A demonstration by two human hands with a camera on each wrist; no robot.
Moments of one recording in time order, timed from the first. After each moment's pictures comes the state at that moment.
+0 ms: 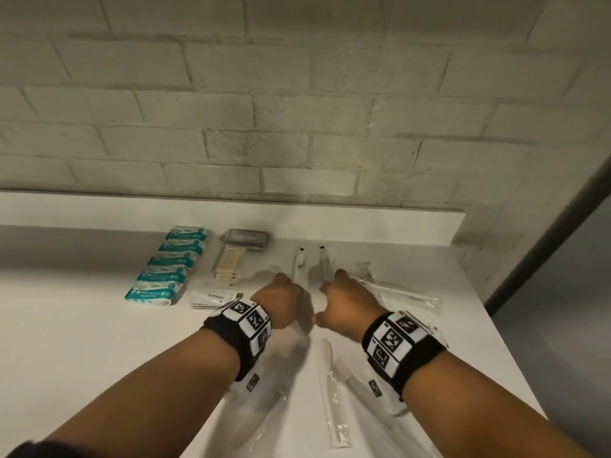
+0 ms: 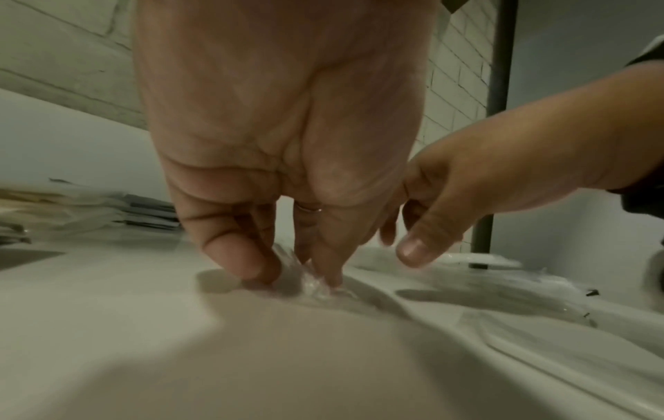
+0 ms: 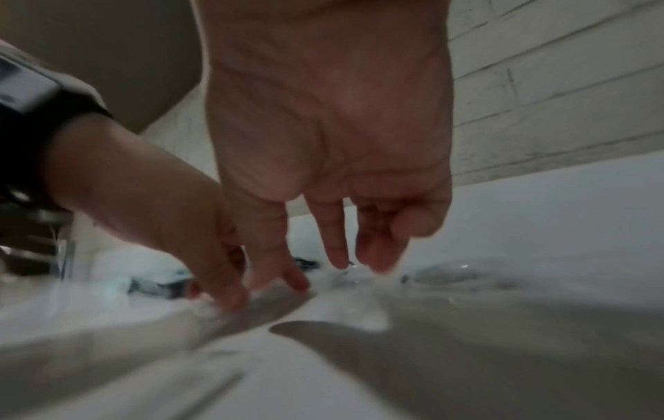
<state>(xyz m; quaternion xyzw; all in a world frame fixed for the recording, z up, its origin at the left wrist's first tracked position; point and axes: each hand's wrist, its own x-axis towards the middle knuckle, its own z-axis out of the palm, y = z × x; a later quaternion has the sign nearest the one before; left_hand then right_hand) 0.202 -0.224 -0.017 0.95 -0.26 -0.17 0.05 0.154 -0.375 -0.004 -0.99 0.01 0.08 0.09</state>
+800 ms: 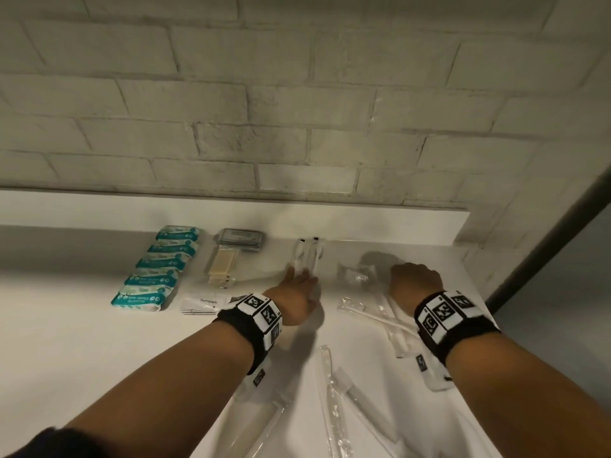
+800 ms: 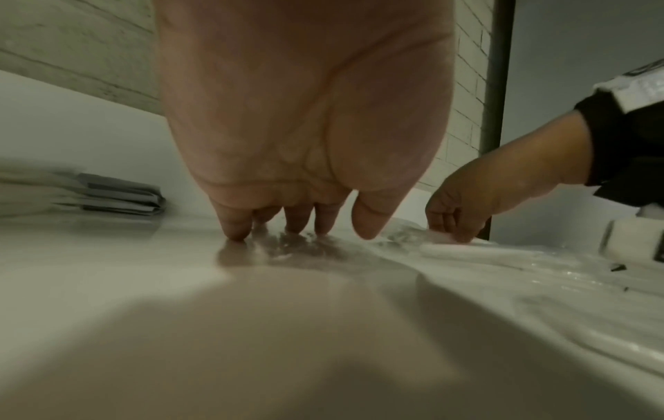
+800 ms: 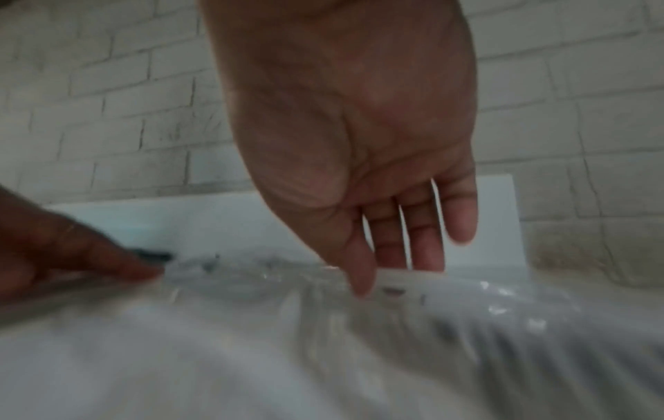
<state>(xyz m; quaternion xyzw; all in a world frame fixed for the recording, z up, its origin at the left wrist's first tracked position) 0.233 -0.250 -0.034 0.92 -0.32 -0.21 0.04 0.174 -0.474 0.004 -0.97 0.20 0.13 -0.02</state>
